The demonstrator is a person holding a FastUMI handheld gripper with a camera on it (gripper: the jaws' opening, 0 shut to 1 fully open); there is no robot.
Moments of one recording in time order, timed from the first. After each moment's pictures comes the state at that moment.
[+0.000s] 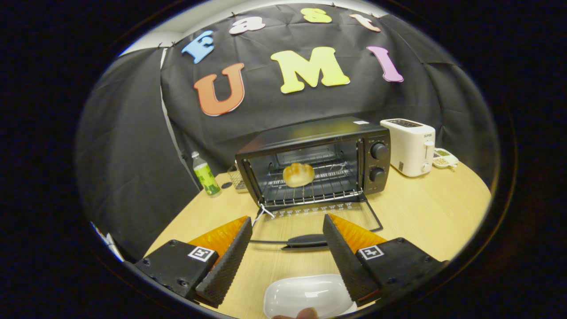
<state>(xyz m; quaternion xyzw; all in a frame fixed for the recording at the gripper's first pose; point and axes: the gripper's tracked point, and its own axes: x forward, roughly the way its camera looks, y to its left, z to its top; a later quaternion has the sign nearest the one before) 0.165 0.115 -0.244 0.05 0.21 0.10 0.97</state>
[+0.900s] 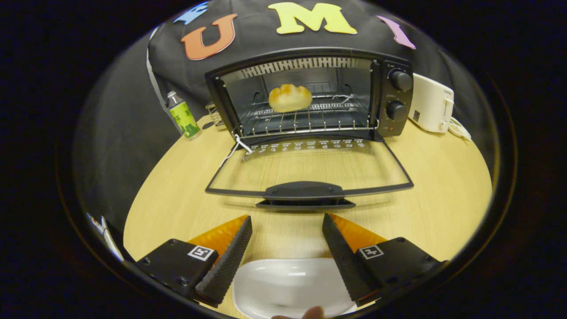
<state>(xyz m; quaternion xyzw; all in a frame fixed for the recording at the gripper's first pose) 0.188 0.103 -0.351 0.02 0.38 0.08 0.92</state>
